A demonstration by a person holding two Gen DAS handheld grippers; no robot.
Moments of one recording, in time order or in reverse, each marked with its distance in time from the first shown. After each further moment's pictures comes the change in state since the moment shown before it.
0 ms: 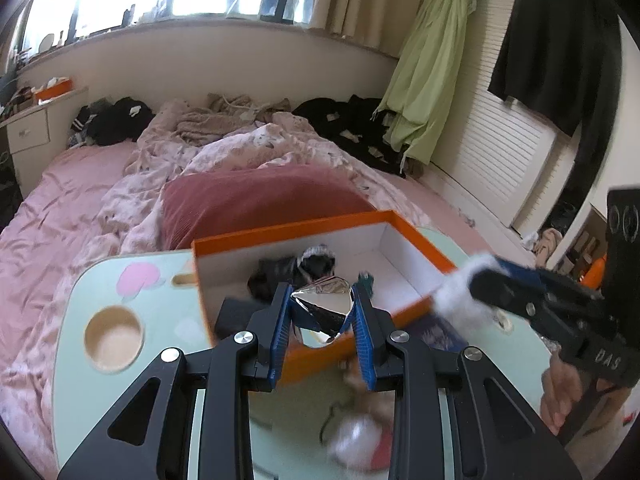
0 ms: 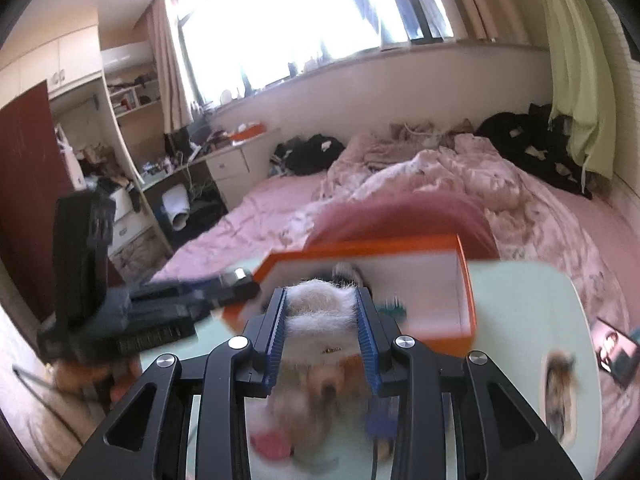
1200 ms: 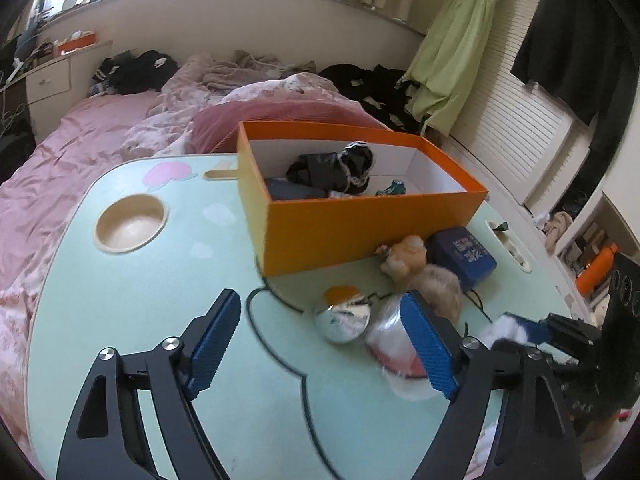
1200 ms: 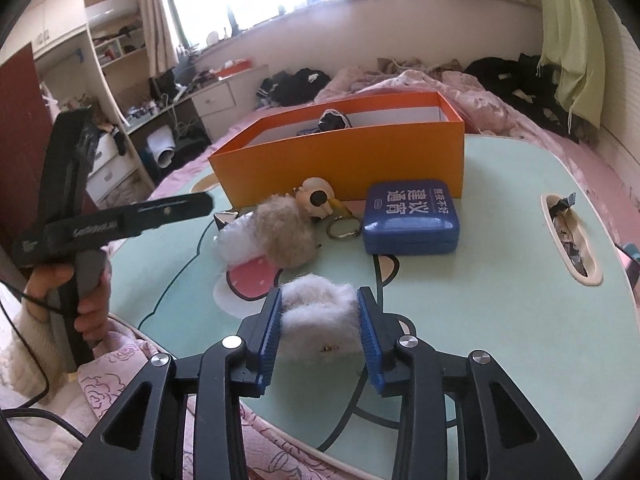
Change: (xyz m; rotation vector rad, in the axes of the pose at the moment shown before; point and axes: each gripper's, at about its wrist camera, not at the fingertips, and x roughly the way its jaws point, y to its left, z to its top) left arm -0.015 0.024 -0.082 -0.068 0.098 0.027; right arm -0.023 0.004 -0.127 -0.010 0.210 -0.066
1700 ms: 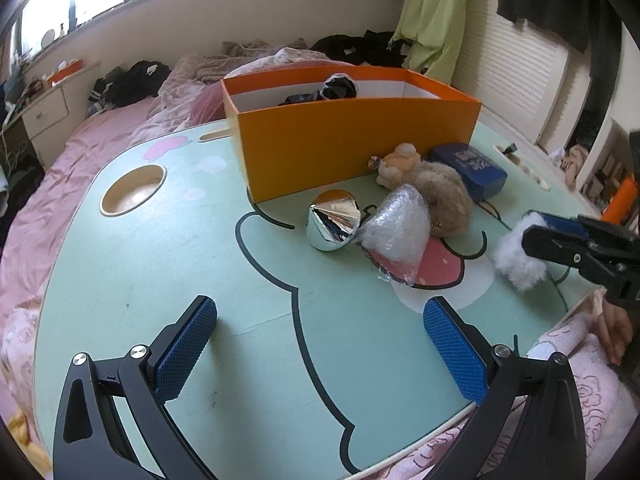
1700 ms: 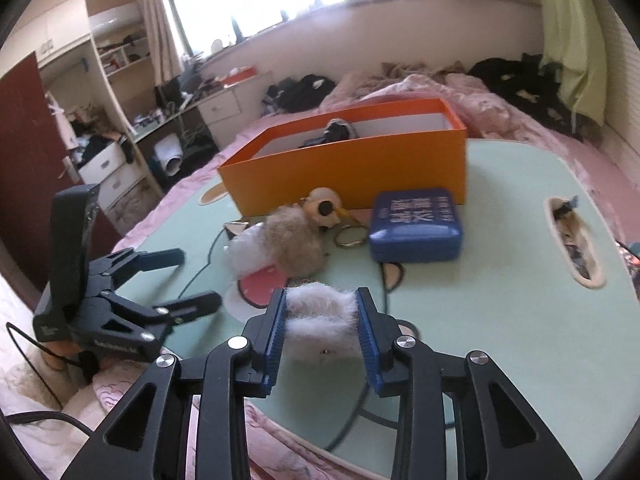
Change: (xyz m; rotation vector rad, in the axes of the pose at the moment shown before) left arm -0.002 -0.019 -0.049 0.128 0.074 0.105; right arm -0.005 0.004 0.005 0.018 -0.024 0.023
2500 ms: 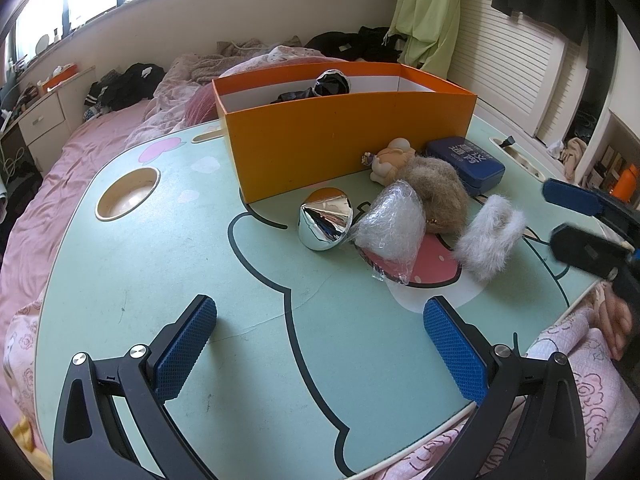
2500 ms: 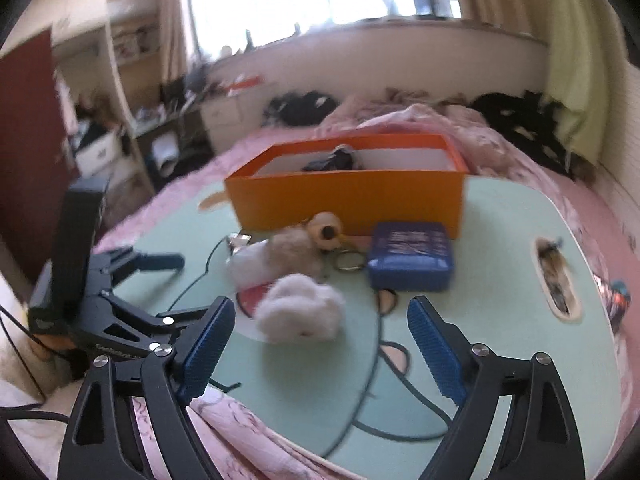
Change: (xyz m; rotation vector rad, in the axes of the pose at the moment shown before) left arm 0.006 -0.007 -0.005 0.040 0.015 0.009; right arm -0.004 0.028 0.014 -0.129 -0.032 -0.062
